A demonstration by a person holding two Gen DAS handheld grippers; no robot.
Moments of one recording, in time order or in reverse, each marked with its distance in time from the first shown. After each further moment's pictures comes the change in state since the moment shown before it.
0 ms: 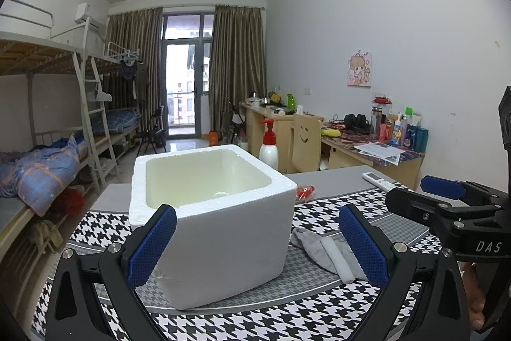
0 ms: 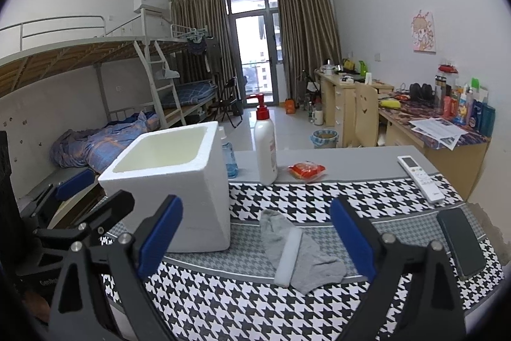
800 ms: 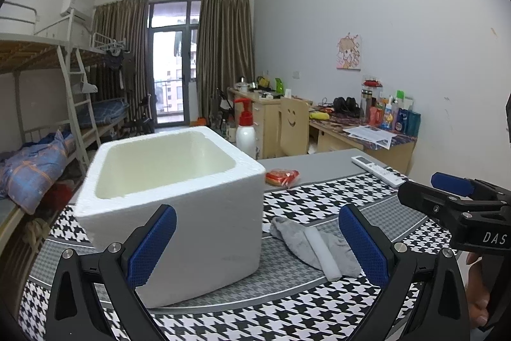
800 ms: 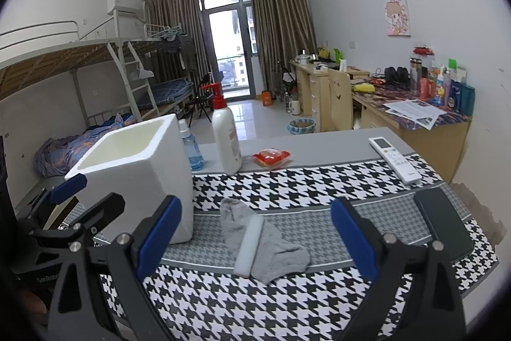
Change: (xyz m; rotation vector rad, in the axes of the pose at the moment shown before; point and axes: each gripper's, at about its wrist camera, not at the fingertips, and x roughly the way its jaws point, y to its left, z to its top) left arm 0.034 -0.028 -0.010 0.021 0.077 -0.051; right arm 0.002 -0.048 -0.011 0.072 0.033 -0.099
